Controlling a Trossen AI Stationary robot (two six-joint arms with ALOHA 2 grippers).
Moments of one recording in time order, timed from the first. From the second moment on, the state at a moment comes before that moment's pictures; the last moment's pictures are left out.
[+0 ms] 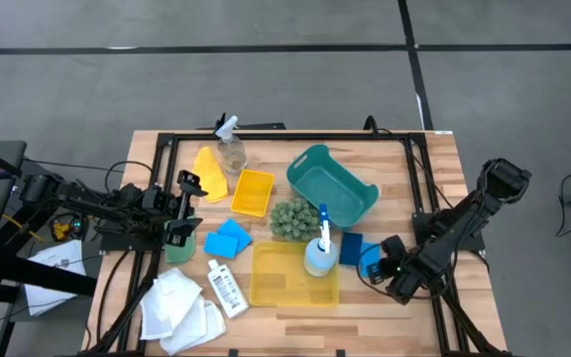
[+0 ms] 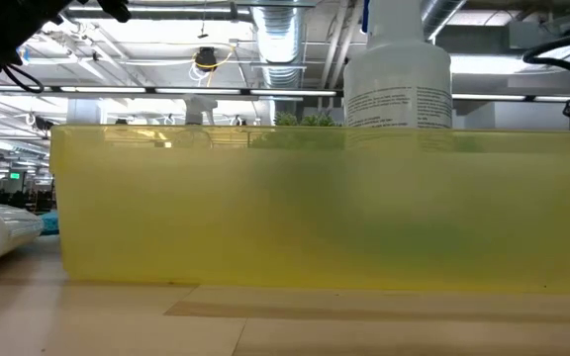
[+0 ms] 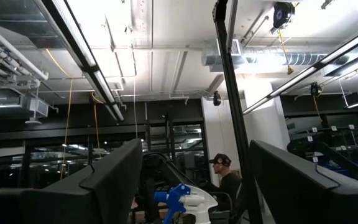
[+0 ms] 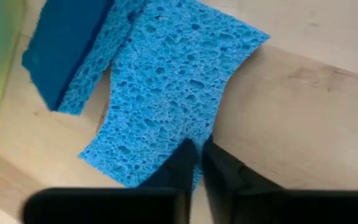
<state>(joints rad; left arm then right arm) -0.10 0.73 0.11 1.29 0.05 0.07 0.85 1.39 0.59 -0.67 0.36 2.05</state>
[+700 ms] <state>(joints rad) -0.10 0.73 0.11 1.29 0.05 0.07 0.97 1.28 0.80 -1.10 0.30 2.12</state>
